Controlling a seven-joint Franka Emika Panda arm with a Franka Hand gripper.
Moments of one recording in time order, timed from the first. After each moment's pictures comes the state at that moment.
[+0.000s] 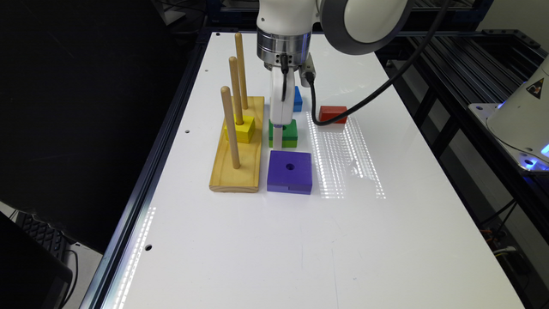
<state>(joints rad) -0.06 0.44 0.08 -2.24 -0.01 2.71 0.79</state>
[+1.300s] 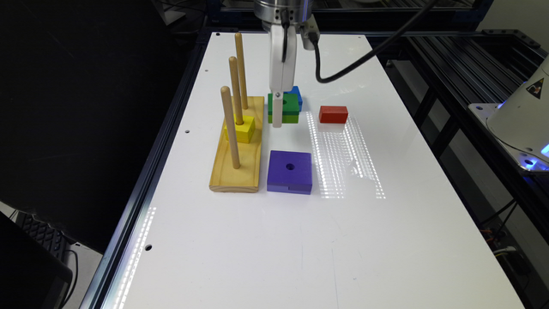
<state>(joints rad) -0.06 0.29 0.08 -2.24 -0.01 2.56 0.79</state>
